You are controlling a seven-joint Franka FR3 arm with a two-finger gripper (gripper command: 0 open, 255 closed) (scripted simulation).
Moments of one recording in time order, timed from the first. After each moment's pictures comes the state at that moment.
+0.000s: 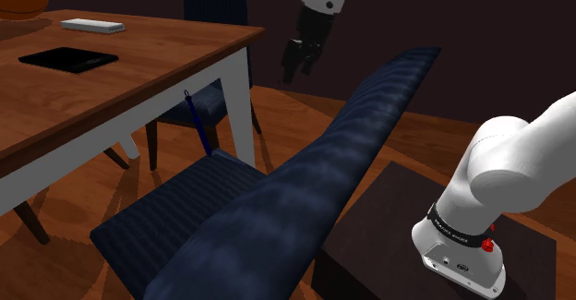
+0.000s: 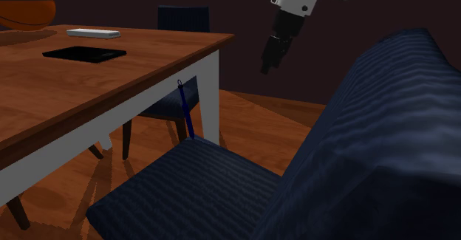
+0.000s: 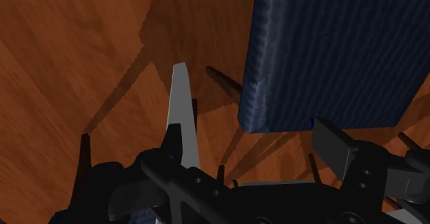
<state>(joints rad) 0.11 -0.51 0.14 -2.28 0.15 2.03 0.00</state>
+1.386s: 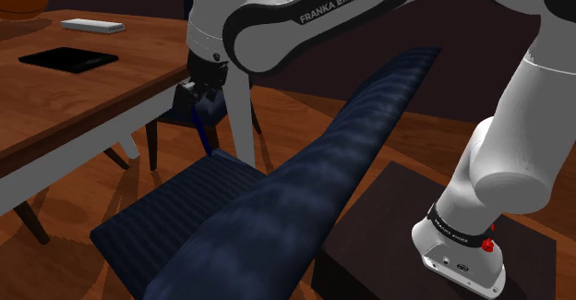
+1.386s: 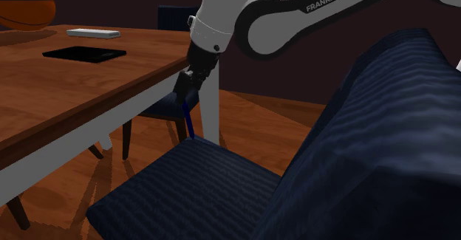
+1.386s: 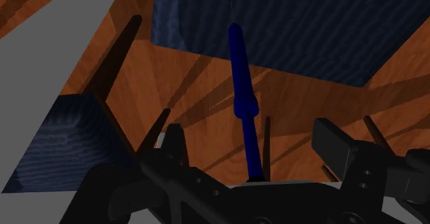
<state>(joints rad) 0.18 0.04 0.40 -1.94 -0.16 2.42 0.27</state>
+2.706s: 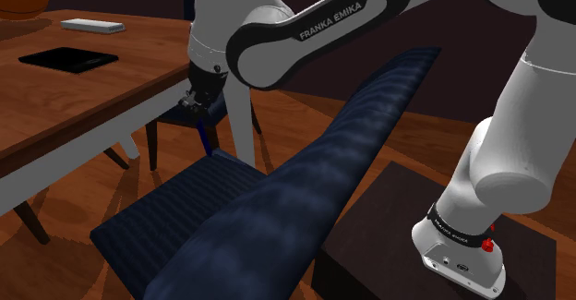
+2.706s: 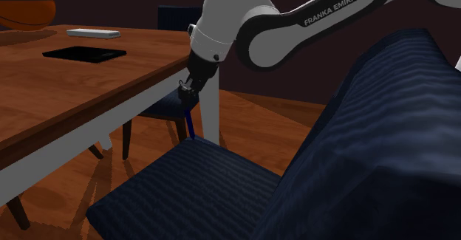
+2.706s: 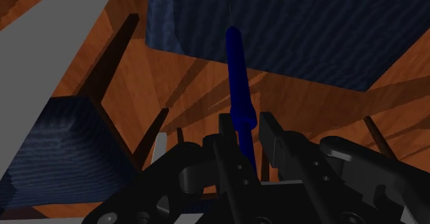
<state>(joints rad) 0.19 0.06 0.40 -1.98 -0.19 2.48 0.29</state>
